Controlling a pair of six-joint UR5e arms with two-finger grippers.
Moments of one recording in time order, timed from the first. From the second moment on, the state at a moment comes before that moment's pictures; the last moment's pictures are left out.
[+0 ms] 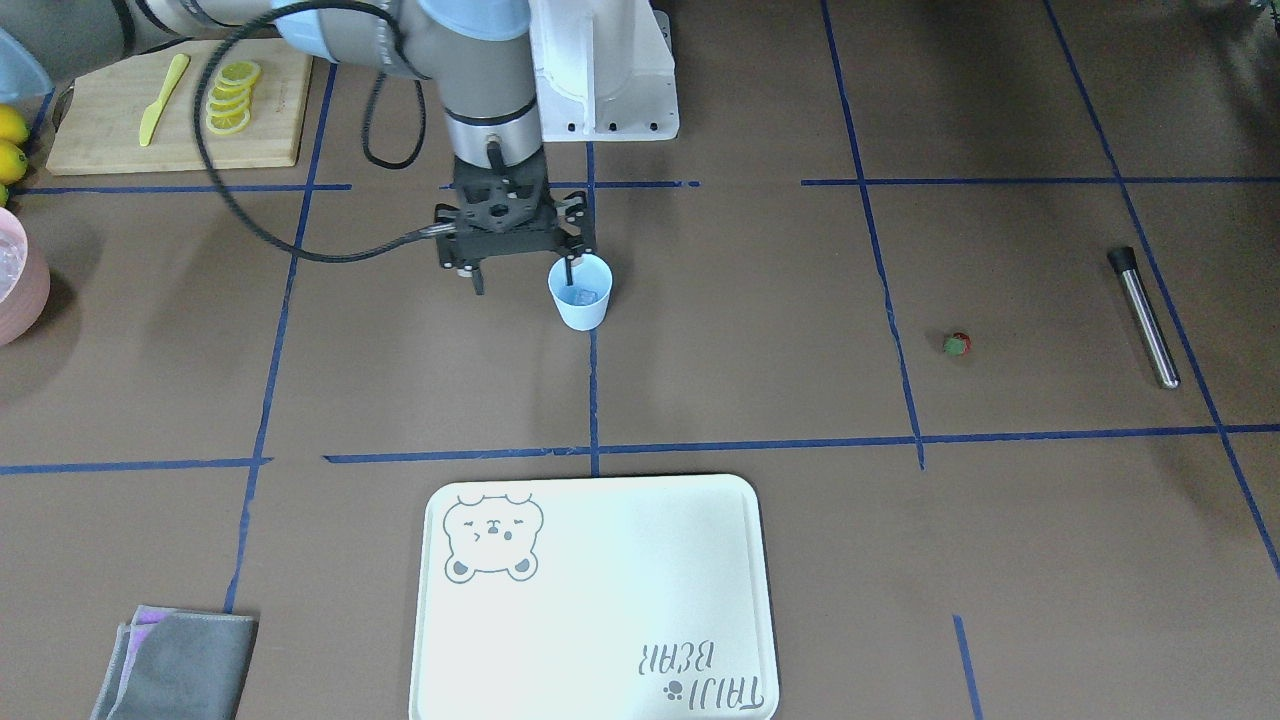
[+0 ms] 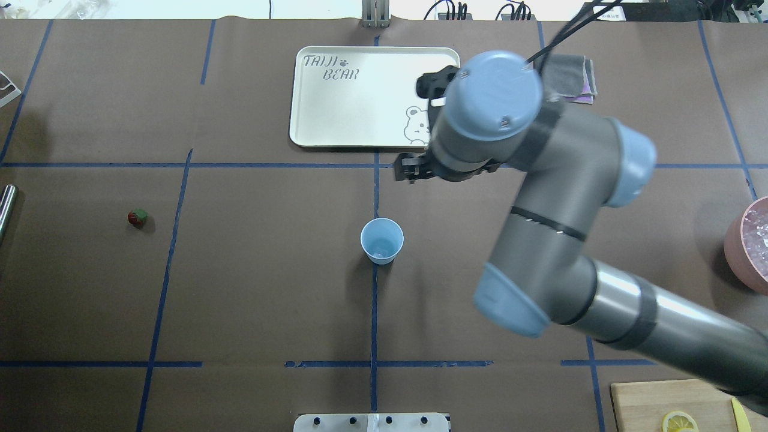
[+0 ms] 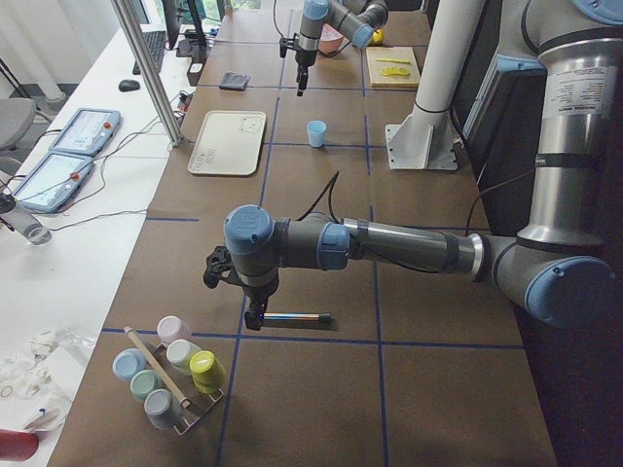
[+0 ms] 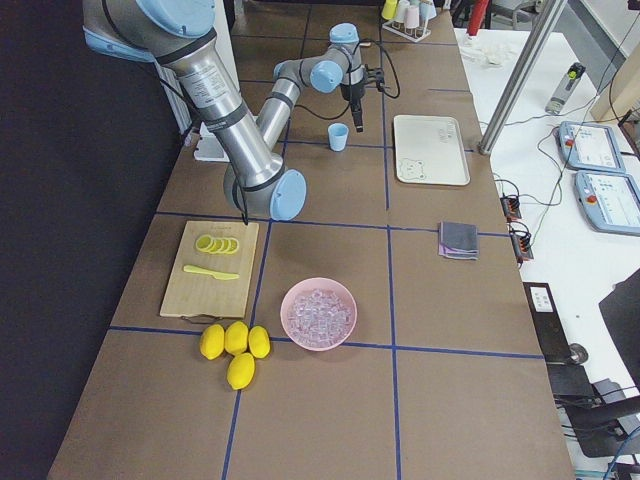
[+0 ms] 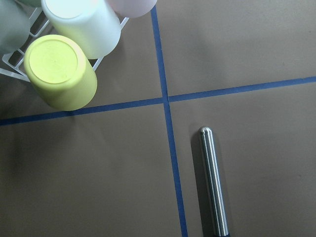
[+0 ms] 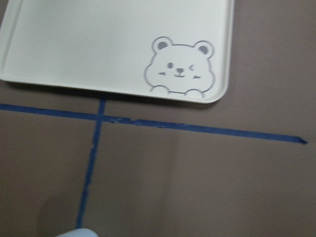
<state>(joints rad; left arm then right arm) -1.59 -1.58 -1.71 -1.48 -2.39 0.14 0.66 -0.94 1.91 -1.76 1.82 0.99</state>
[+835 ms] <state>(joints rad) -1.50 -1.60 -1.72 -1.48 -2.39 0.00 1.32 -1.46 1.95 -1.76 2.23 0.02</state>
